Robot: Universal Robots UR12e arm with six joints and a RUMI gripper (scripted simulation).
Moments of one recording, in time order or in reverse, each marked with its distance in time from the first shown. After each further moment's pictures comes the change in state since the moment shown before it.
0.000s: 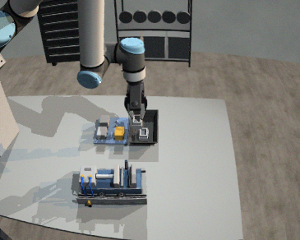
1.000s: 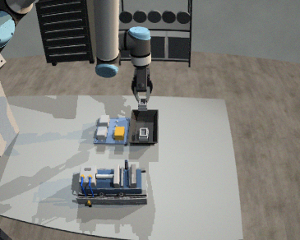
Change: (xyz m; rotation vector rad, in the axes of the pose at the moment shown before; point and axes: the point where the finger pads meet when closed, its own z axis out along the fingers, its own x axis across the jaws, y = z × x) arm -0.023 0.125 0.002 0.003 0.001 0.022
